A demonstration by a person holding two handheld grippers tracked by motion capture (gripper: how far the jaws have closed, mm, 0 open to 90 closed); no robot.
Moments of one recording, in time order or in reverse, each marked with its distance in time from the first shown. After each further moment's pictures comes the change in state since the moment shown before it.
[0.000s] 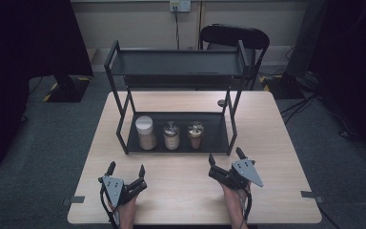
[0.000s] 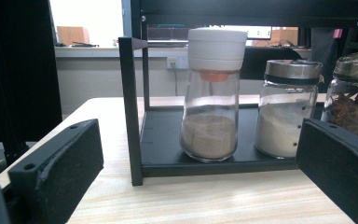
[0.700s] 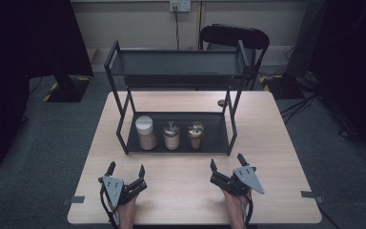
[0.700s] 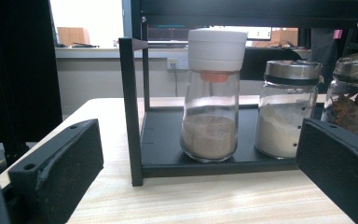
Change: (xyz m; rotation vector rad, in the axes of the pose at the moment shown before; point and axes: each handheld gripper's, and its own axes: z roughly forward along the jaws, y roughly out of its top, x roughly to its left) left arm 0.000 -0.001 0.000 -0.003 0.001 0.001; right arm -0.002 -0.019 -0.010 0.004 -0.010 0.004
